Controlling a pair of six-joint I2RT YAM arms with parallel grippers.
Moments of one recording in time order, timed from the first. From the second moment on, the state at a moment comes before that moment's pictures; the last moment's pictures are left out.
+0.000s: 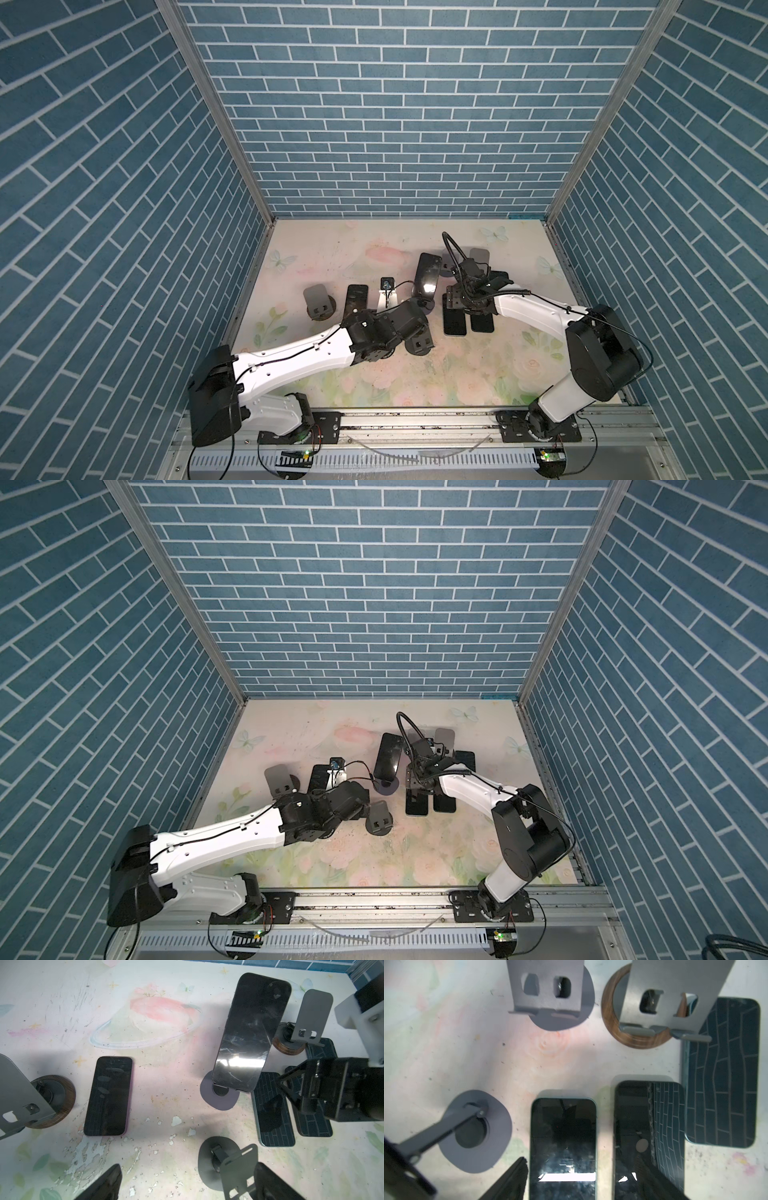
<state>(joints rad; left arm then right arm) -1.12 1.34 1.03 -0.69 -0.61 -0.94 0.62 1.59 0.97 -0.47 0.24 0.53</state>
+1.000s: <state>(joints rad) -1.20 1.82 1.38 -0.86 -0.53 -1.21 0.60 1.27 0.64 -0.42 0.36 0.52</state>
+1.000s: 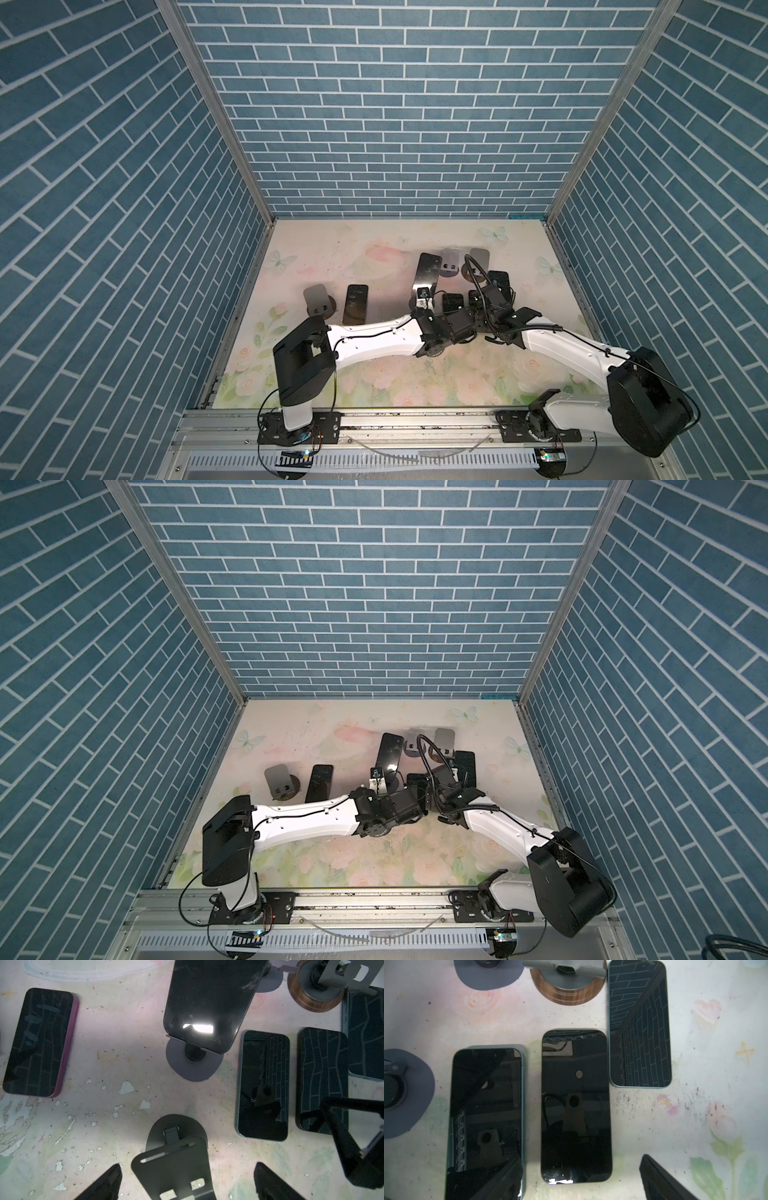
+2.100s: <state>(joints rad) -1.16 1.88 1.33 -0.80 -0.42 -1.28 0.56 1.20 0.58 -0.39 0.38 0.49</state>
